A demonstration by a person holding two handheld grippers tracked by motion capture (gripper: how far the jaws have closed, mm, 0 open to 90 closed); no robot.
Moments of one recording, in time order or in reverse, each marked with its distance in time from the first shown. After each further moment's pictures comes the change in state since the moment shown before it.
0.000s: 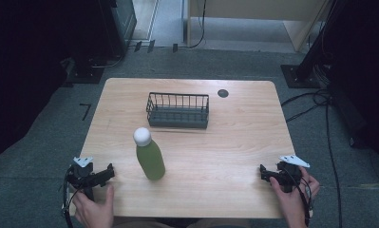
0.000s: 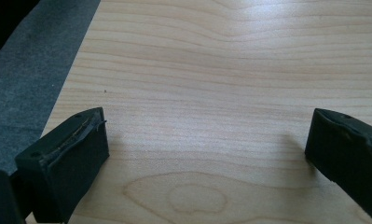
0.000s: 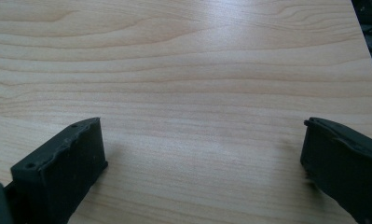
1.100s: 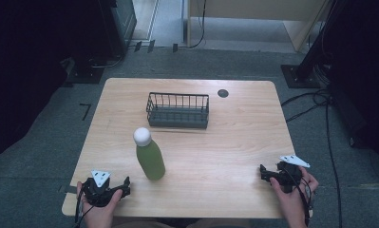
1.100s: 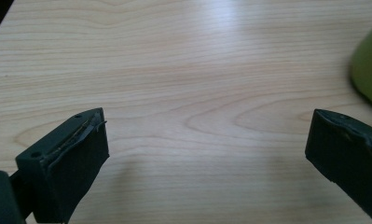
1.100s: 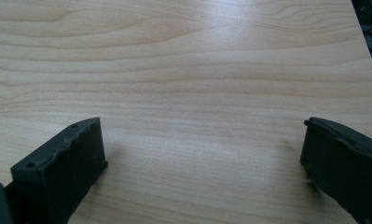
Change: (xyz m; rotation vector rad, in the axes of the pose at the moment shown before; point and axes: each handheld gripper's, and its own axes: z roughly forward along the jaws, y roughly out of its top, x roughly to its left) left arm -0.054 -0.035 -0.044 -0.072 -0.131 0.142; right arm 0.000 0.000 0.000 -0.001 0.000 0.003
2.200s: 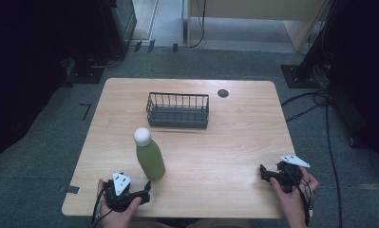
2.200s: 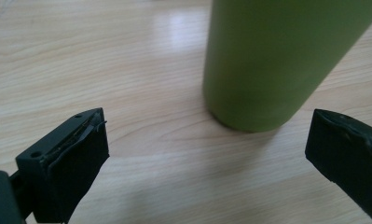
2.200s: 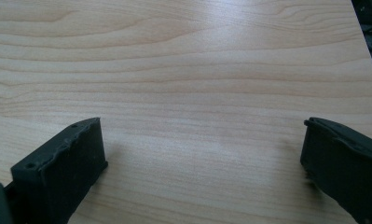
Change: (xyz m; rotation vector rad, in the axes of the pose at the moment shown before) left arm -0.057 0.009 -0.017 -0.084 -0.169 0.097; right arm 0.000 0.000 0.000 0.000 0.000 0.000
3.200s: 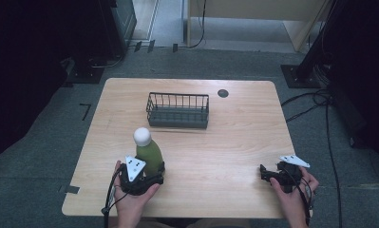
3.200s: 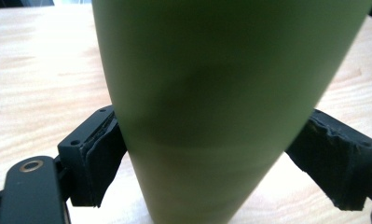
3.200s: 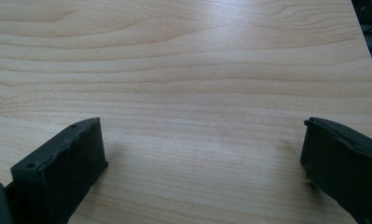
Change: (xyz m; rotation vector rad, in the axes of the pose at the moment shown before) left arm -0.031 0.061 0.003 -0.145 -0.047 -0.004; right arm 0.000 0.000 0.000 0.001 0.000 -0.001
